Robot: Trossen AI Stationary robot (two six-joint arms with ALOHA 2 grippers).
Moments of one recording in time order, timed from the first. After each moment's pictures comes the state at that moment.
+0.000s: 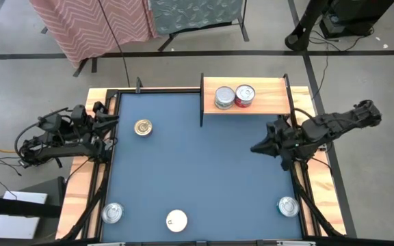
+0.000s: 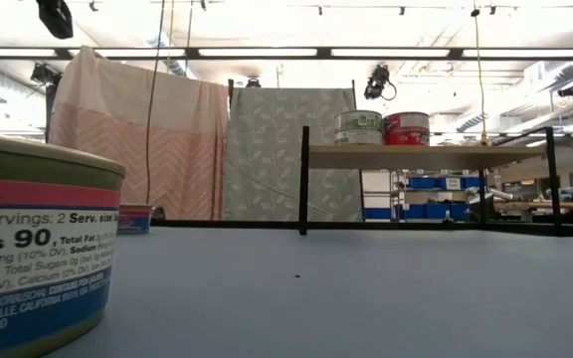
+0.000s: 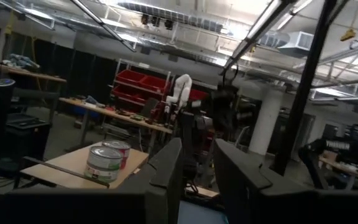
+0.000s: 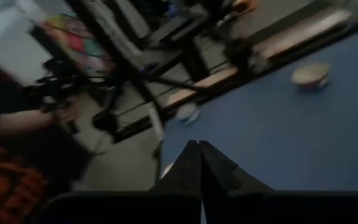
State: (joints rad) left arm 0.06 0.01 0.52 -0.19 -0.09 -0.27; right arm 0.37 0.77 0.93 -0.39 0.19 0.62
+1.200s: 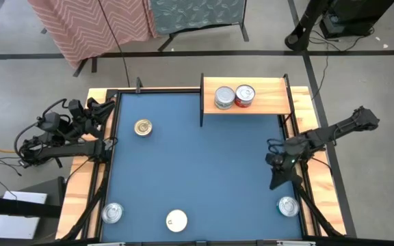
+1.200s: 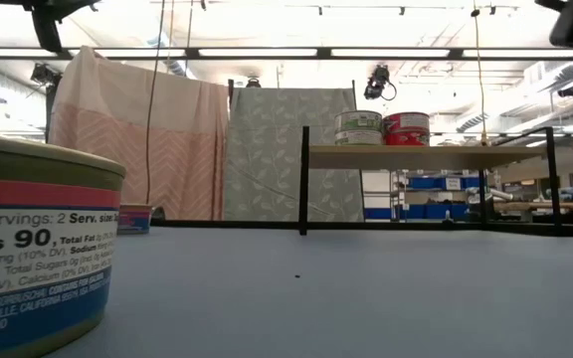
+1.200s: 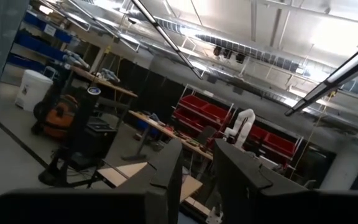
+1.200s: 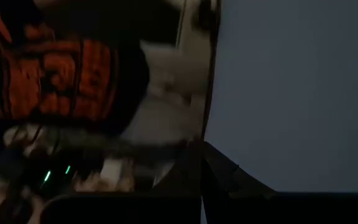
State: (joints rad) left arm 0.06 0.01 0.52 -0.15 -0.44 -0.35; right arm 0.35 0.49 0.29 -0.25 -0.59 0.91
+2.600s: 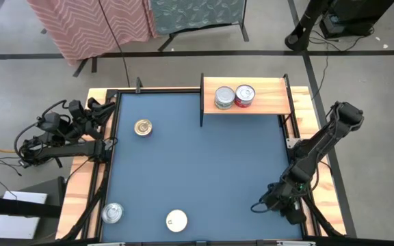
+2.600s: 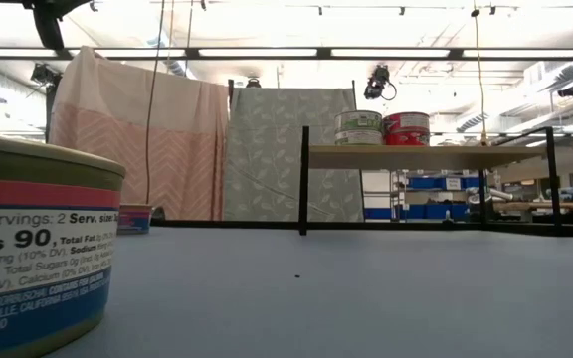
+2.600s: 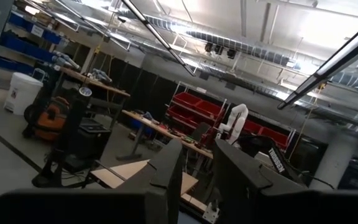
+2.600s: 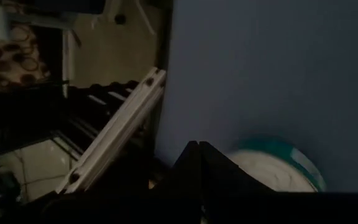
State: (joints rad) left arm 0.06 0.02 0.52 -0.15 -0.39 -0.32; right arm 0.82 1.31 0.73 -0.53 -0.51 0.73
